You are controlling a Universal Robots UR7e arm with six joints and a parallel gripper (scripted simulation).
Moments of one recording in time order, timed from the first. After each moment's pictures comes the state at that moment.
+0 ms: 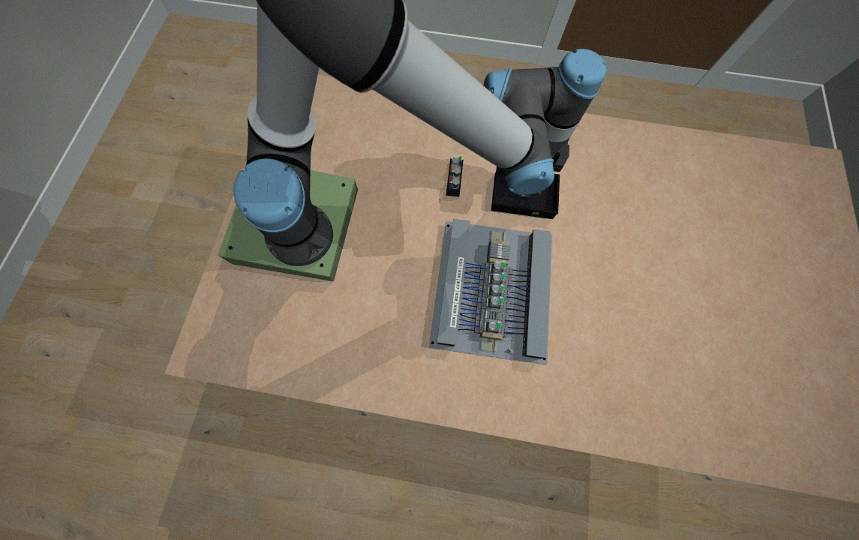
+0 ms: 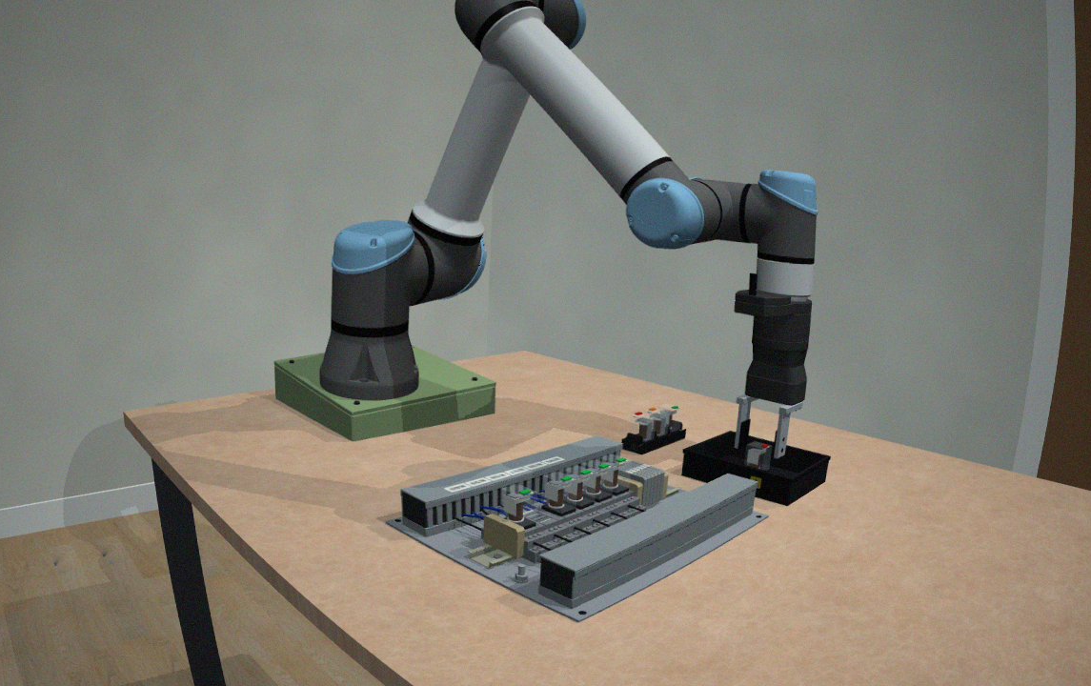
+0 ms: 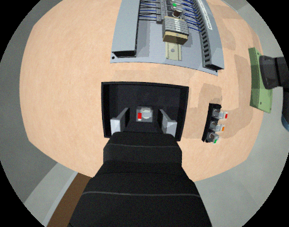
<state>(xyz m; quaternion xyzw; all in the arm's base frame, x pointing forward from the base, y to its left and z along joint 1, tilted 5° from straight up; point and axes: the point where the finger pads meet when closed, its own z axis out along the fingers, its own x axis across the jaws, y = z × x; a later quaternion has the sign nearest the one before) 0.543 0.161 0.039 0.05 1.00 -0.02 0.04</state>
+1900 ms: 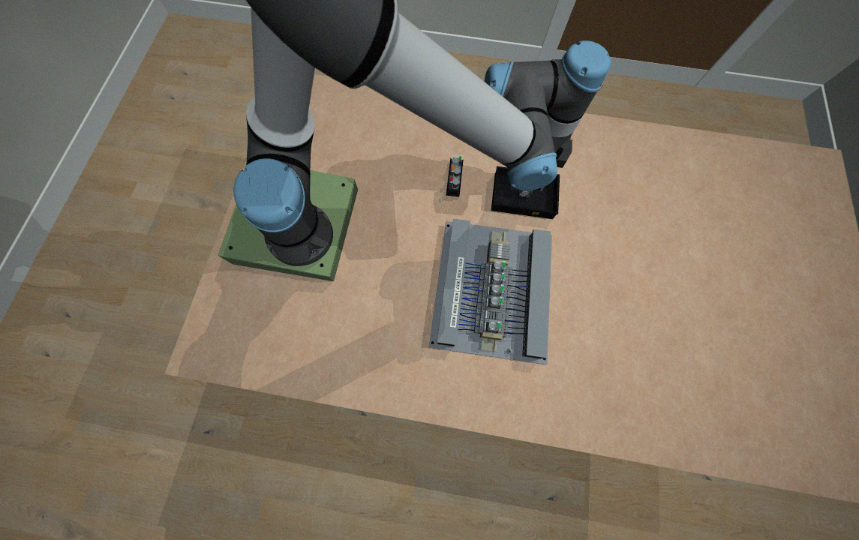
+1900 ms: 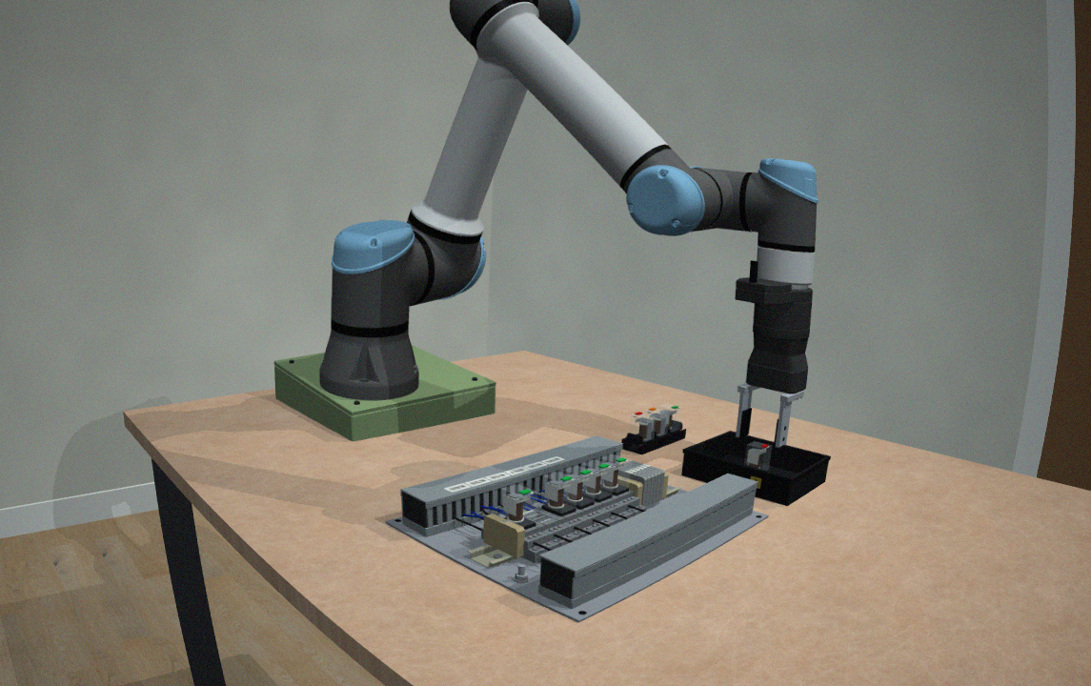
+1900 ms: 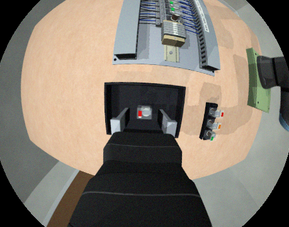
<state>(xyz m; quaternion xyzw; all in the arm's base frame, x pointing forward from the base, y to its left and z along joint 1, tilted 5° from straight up) 0.542 0.162 0.053 0.05 1.00 -0.02 0.04</state>
